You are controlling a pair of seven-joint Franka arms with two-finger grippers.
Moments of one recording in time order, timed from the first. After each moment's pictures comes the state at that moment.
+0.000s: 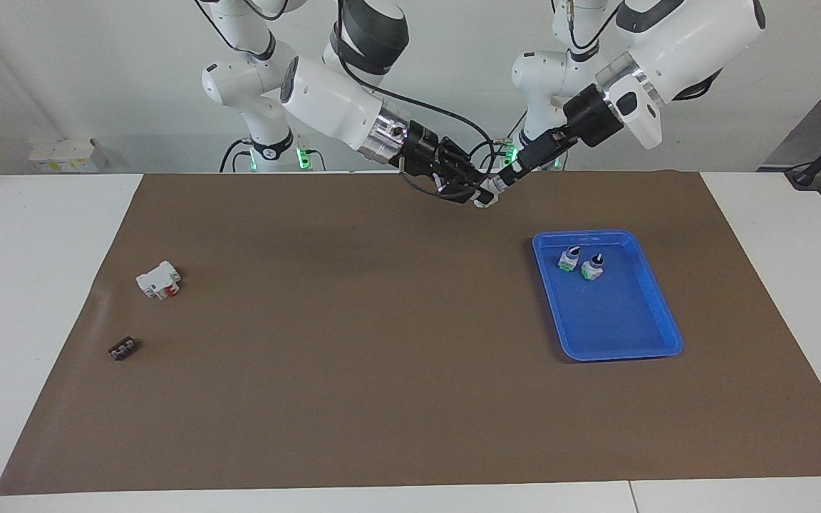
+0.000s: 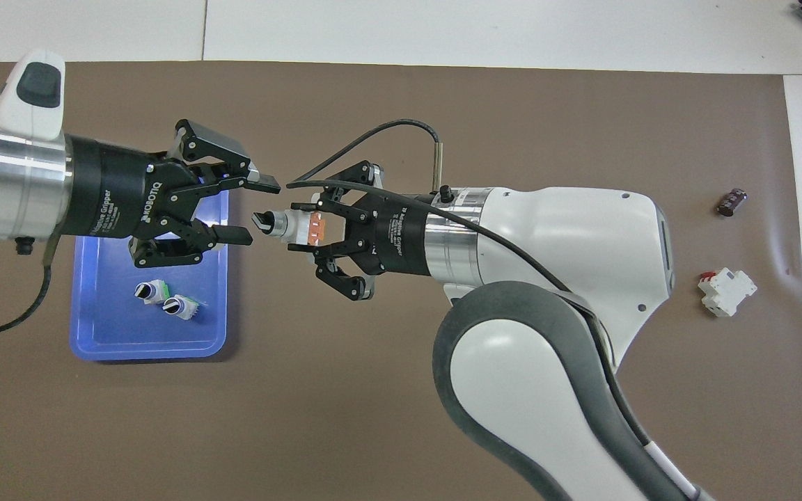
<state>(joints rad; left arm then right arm) -0.22 -0.05 -0.03 -1.68 -0.74 1.79 -0.83 0.60 0.13 -0.01 -1.75 1.12 2.38 1.51</state>
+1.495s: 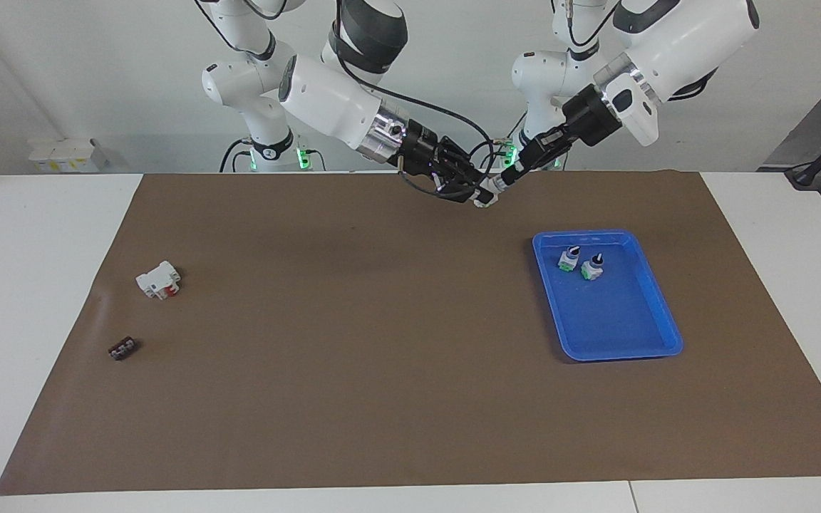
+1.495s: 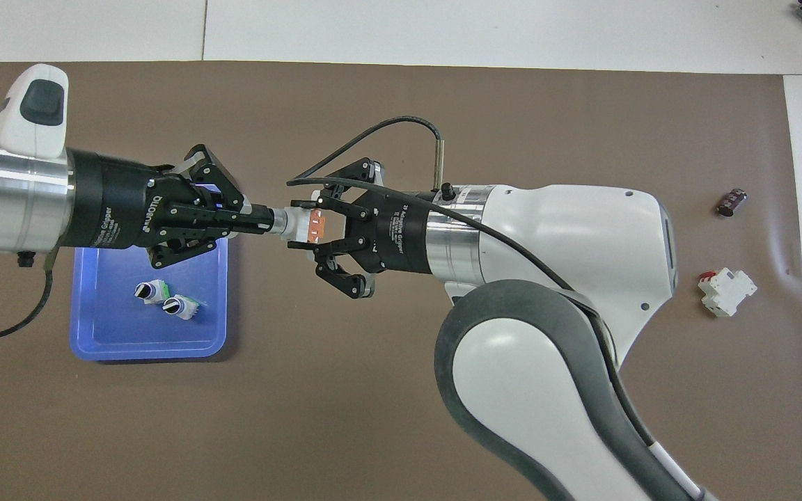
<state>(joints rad) -0.22 -0.08 -0.03 -1.72 -0.73 1.82 -0.66 0.60 0.13 -0.02 -1.74 1.12 2.38 1.51</state>
